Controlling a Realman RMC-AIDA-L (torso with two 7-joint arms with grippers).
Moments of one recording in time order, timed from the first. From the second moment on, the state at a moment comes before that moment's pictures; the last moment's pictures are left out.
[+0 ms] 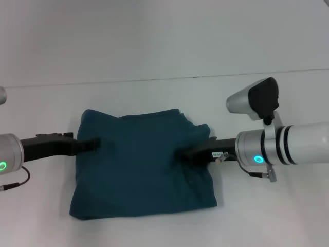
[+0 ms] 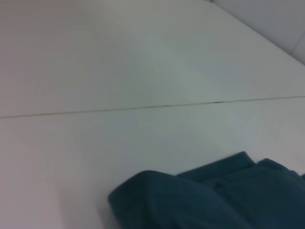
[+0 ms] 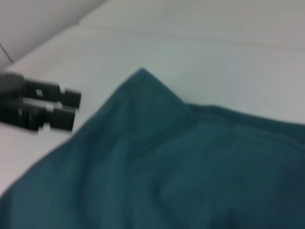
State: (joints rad) left arm -0.46 -2.17 0.95 0.98 2.18 1.04 -2.09; right arm 0.81 2.10 -1.00 -0.32 -1.95 -0.90 1.69
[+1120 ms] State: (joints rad) left arm -0.47 -2.16 0.93 0.79 2.07 1.22 -1.88; right arm 0.70 2.09 -0.99 -0.51 -1.86 -1.09 1.70
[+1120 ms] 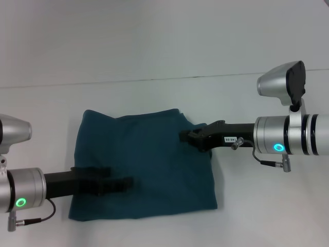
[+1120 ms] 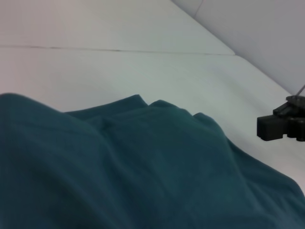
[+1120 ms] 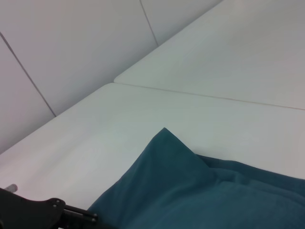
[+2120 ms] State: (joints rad) left arm -0.47 -2.16 0.84 0.85 1.96 1.33 -1.83; right arm 0.80 2.10 -1.11 -0.38 -1.86 -0.96 1.64
